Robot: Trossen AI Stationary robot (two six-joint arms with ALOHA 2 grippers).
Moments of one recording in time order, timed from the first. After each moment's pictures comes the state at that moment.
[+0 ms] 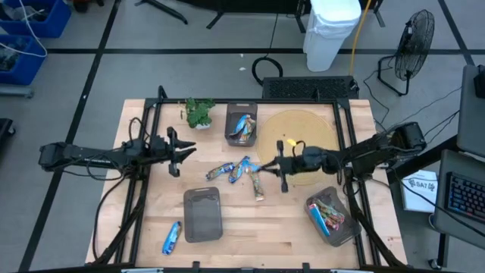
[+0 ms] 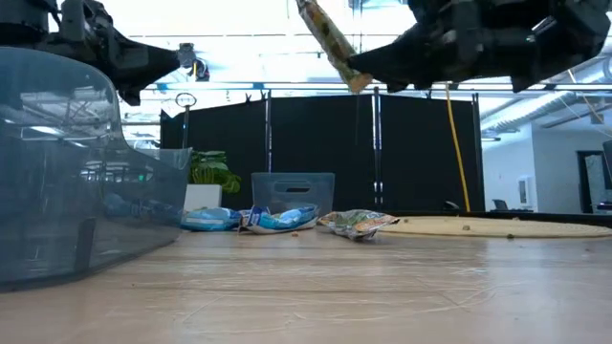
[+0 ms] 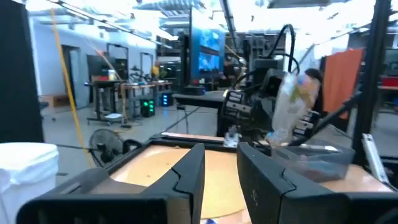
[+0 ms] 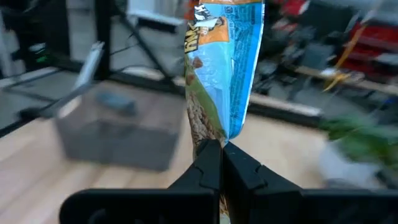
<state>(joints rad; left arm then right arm) 0.06 0.52 0.02 0.70 -0.10 -0.01 0.07 1.41 0.47 0.88 0.00 -0.20</state>
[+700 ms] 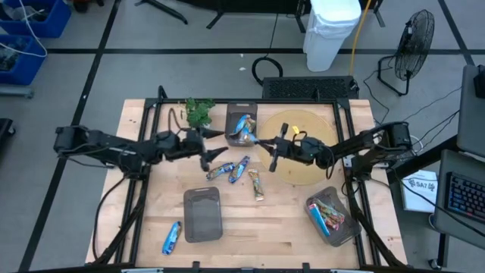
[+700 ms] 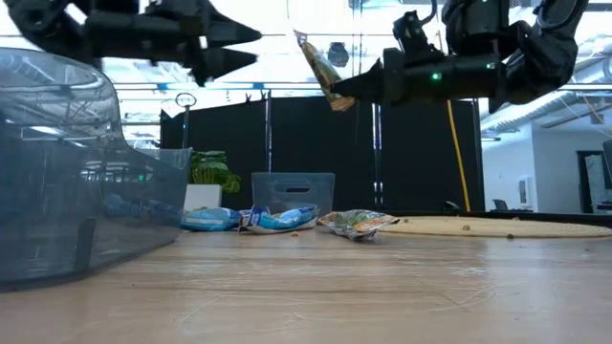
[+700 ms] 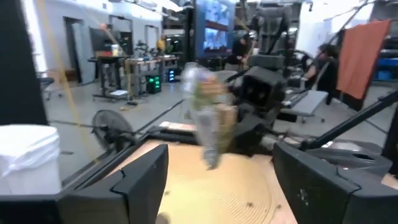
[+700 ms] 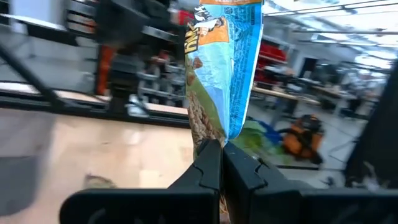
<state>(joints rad) 0.06 1.18 0.44 0.84 -0.14 -0.02 -0.07 1.56 0.47 1.17 0.23 -0.25</state>
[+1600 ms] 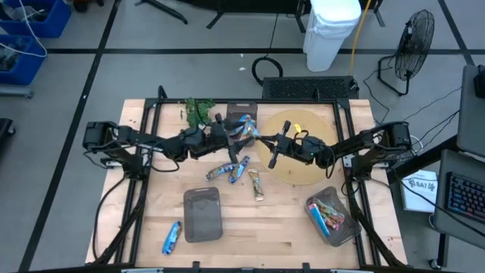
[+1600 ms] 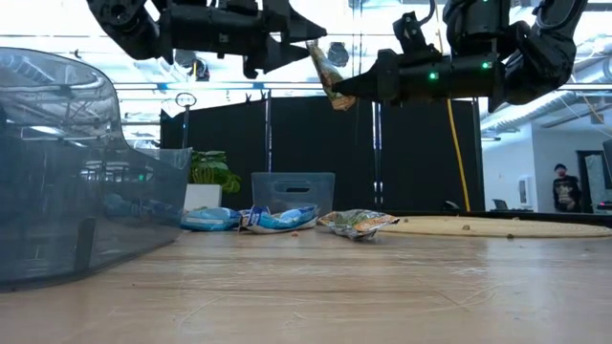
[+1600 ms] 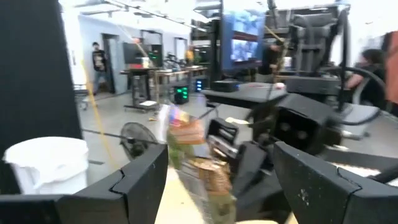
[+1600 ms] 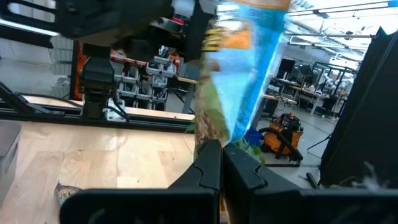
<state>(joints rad) 0.07 1.54 0.76 0.92 -0.26 0.03 -0.08 1.56 0.47 1.20 0.29 -0.26</state>
